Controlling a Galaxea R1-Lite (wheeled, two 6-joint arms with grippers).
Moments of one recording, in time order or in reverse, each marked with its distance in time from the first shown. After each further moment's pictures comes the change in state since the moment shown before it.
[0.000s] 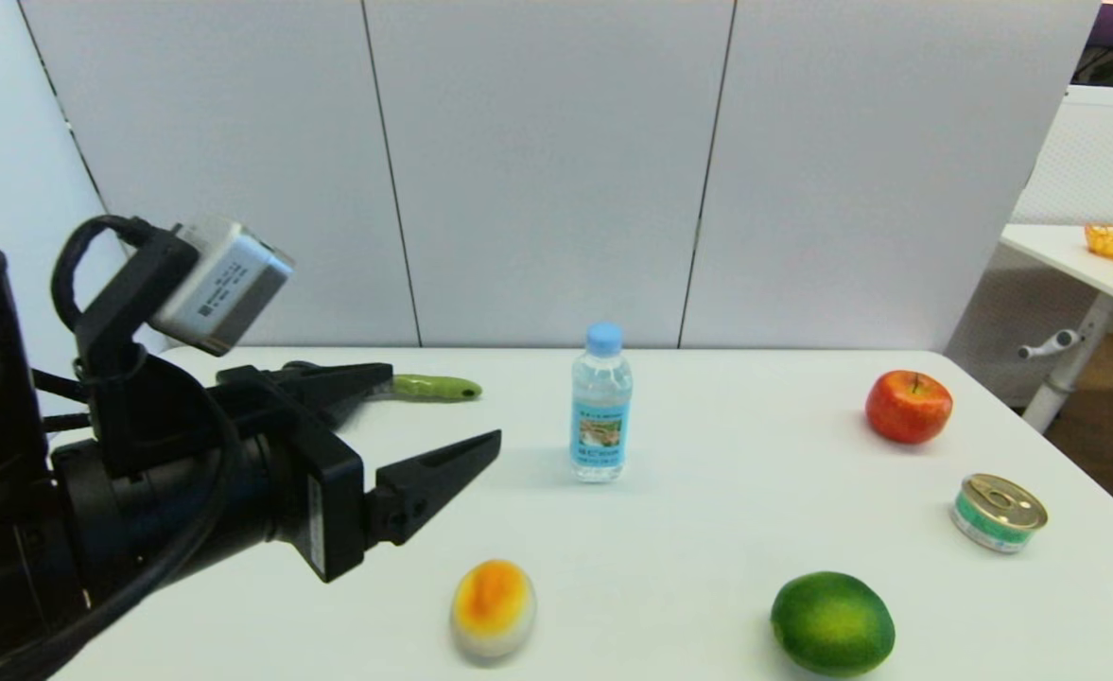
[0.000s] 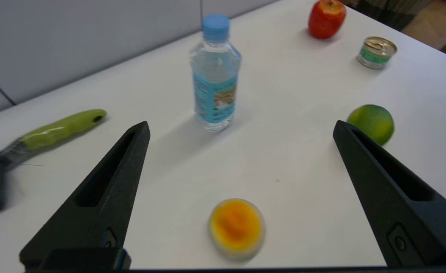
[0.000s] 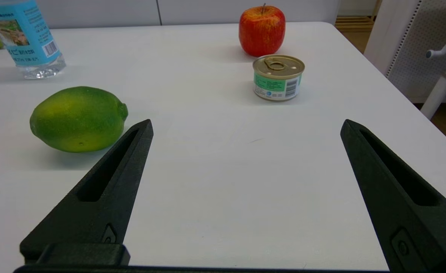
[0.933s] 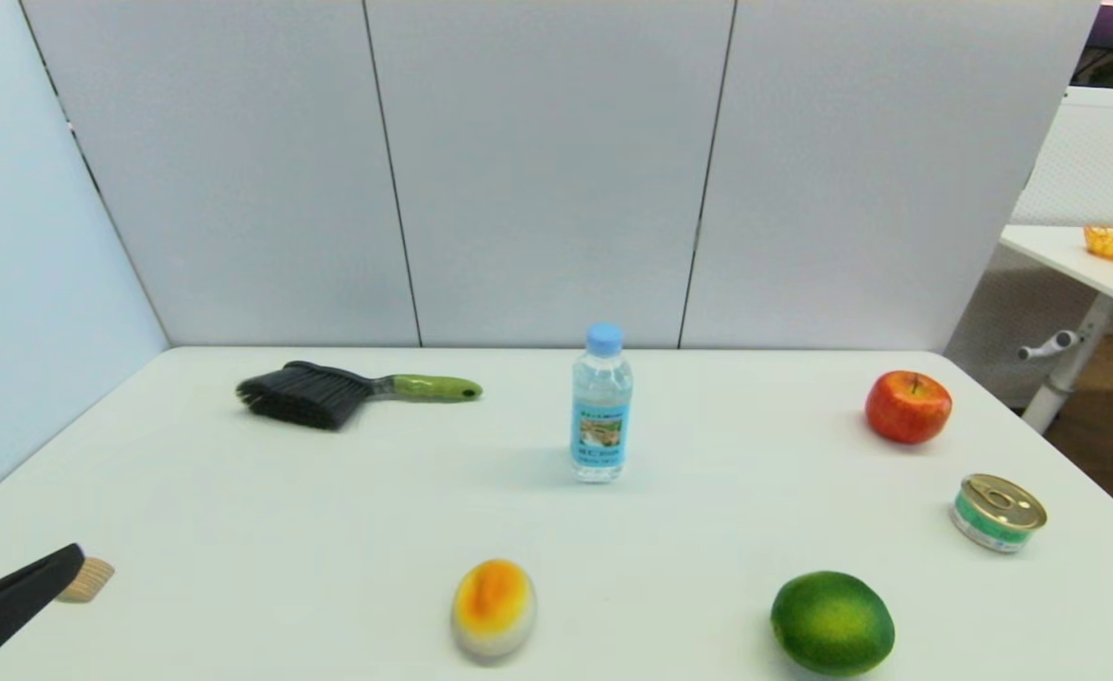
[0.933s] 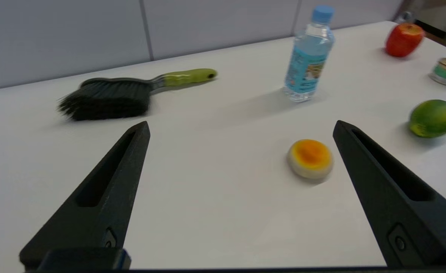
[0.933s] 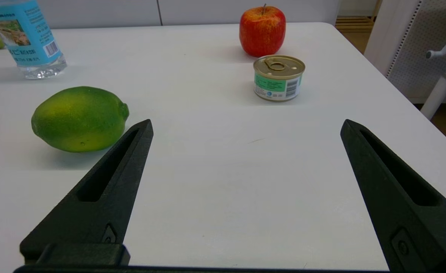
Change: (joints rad) left arm 0.429 -0.632 0.159 0.370 -0.148 0.043; right arm 0.000 0.000 0.000 0.000 0.000 0.000
